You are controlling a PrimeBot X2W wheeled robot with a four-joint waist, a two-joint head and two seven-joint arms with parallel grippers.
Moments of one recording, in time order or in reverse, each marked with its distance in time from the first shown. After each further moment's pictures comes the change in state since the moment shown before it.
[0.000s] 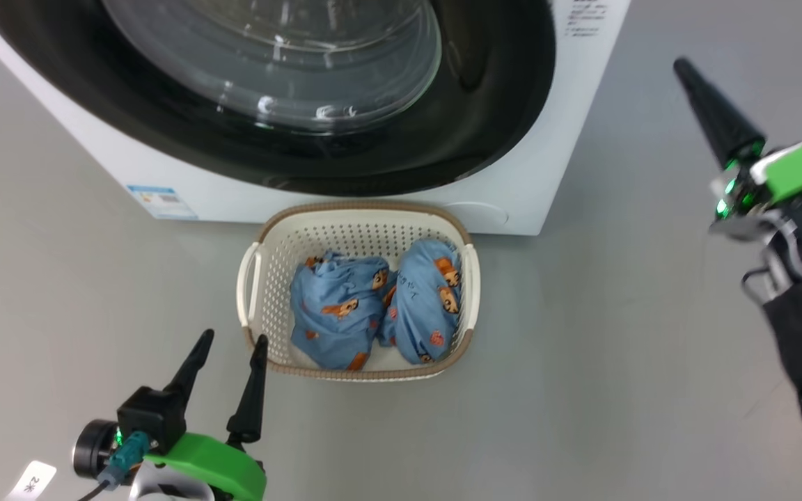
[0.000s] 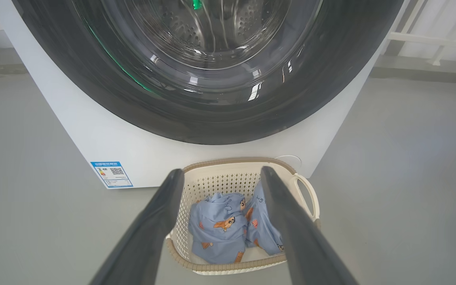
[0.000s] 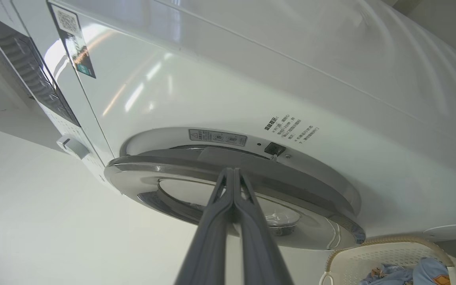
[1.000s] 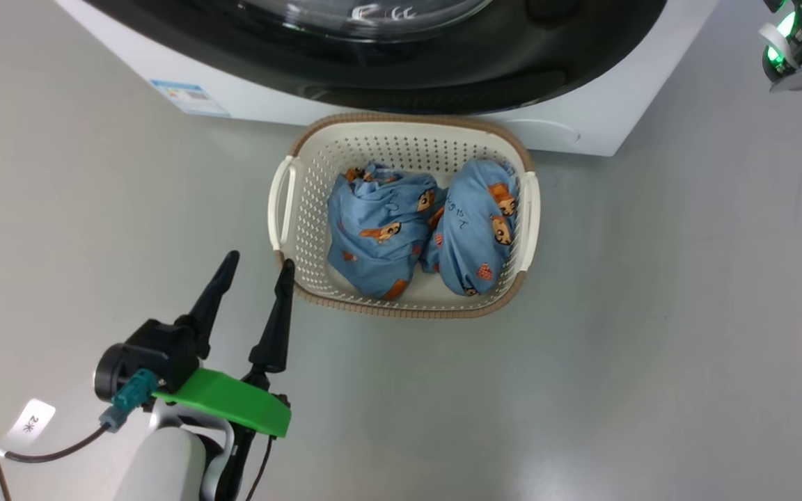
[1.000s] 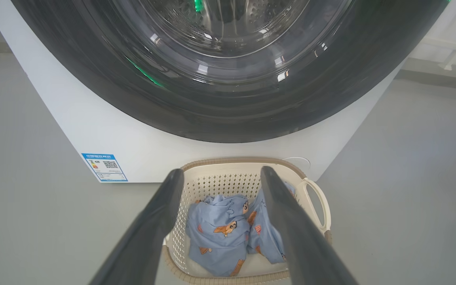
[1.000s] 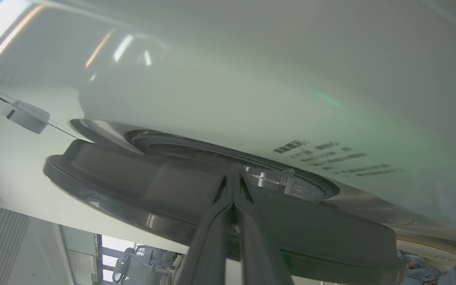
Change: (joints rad) left arm -0.144 -0.006 -0.079 -0.043 -0.092 0.007 0.000; right arm -0.353 -0.026 -0.028 0.111 -0.032 0.000 0.317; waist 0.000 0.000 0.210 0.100
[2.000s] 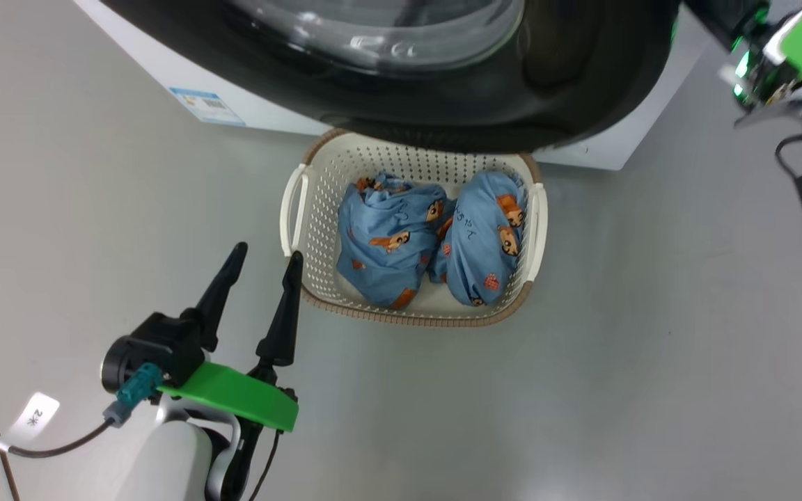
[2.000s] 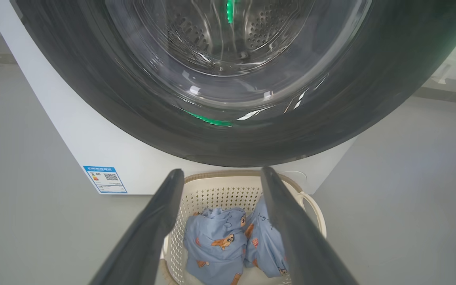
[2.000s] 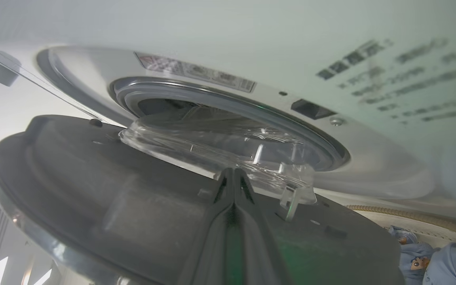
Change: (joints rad) left arm -0.018 -0.001 -0.028 -0.013 -0.029 0.013 0.000; right arm 0.032 0.016 0.065 -0.019 -0.050 0.000 0.045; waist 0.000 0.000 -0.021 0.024
